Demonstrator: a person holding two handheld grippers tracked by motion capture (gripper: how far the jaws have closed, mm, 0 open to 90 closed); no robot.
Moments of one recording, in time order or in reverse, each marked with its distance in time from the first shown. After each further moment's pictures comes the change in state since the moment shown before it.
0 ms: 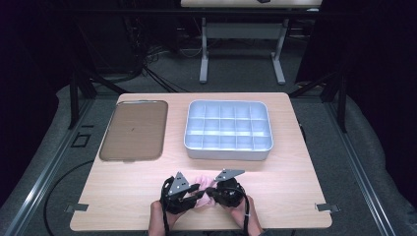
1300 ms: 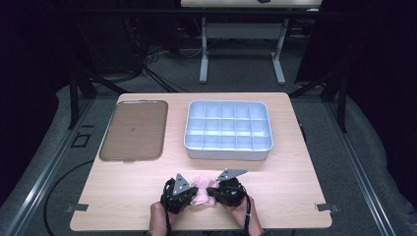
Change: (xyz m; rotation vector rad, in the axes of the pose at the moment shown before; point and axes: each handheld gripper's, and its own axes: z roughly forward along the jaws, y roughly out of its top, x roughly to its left) left arm 0.013 -0.023 0.020 0.102 0.110 -0.025; right arm -0.005 -0.003 0.000 -0.017 0.026 0.024
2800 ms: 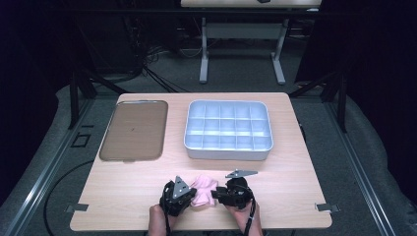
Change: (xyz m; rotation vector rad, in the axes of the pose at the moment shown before) left arm -0.007 -0.004 -0.005 0.002 0.045 0.012; right arm -0.005 -0.010 -0.014 -0.009 -0.064 0.228
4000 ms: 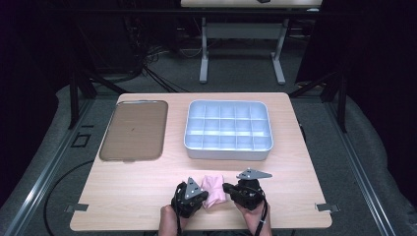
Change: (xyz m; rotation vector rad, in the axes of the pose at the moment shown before) left arm -0.023 0.014 0.015 0.010 -0.077 0.002; right arm 0.001 0.001 -0.040 -0.125 -0.063 -0.057
